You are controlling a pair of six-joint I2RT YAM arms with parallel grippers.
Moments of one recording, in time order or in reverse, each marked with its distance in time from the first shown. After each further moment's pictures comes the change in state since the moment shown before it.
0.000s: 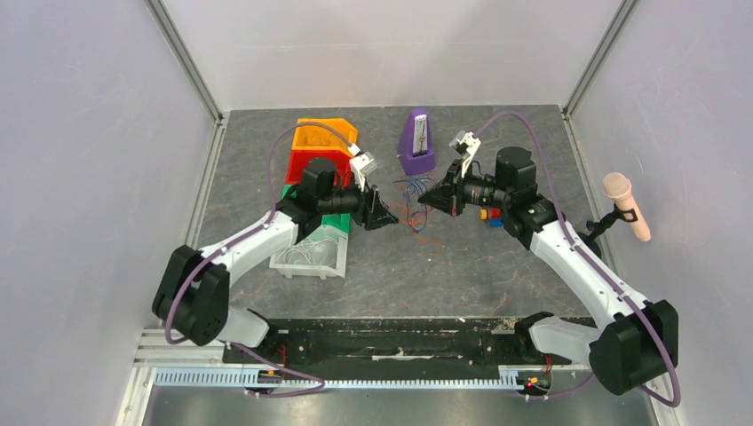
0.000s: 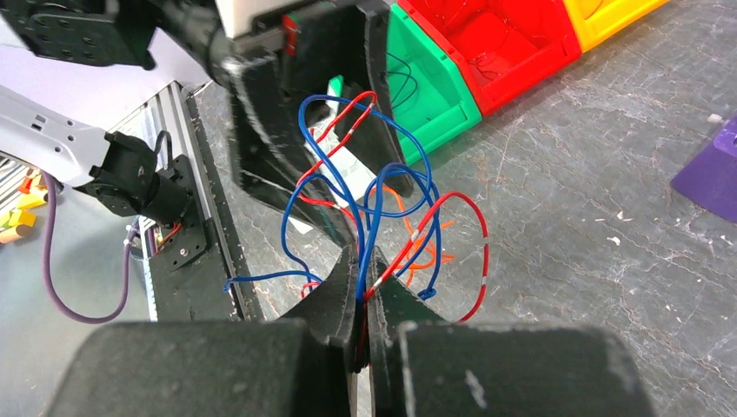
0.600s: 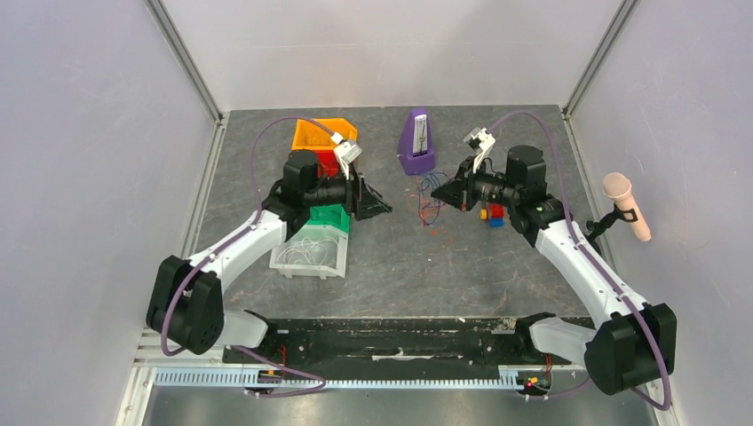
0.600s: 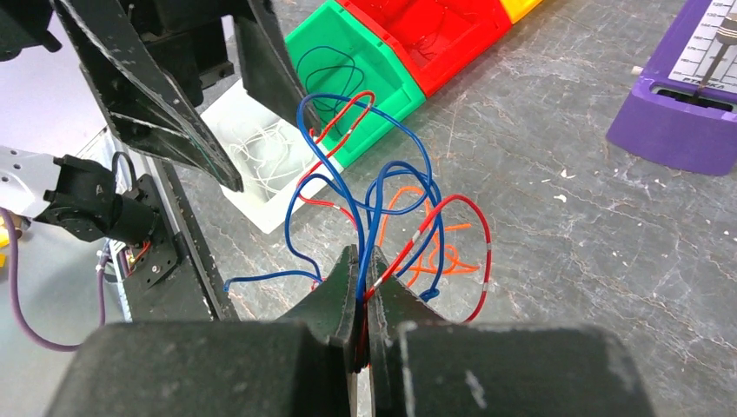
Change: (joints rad) left arm 0.082 -0.029 0.007 0.077 0.117 -0.130; right arm -0.093 -0.006 -0.011 -0.041 0.035 0.001
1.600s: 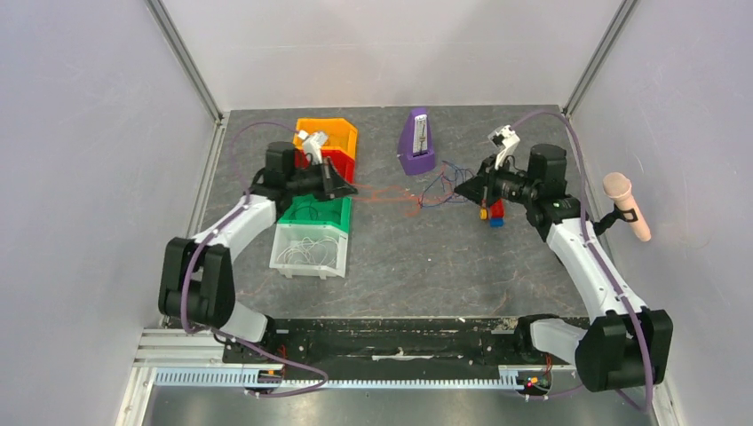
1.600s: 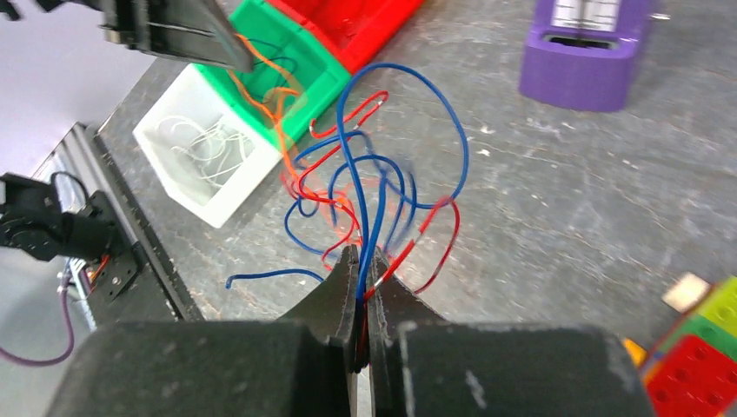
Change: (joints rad) left arm 0.166 0.164 0.051 -0.082 -0.055 -0.232; right arm -0.145 0.000 -0.001 -0.087 -0.034 -0.054
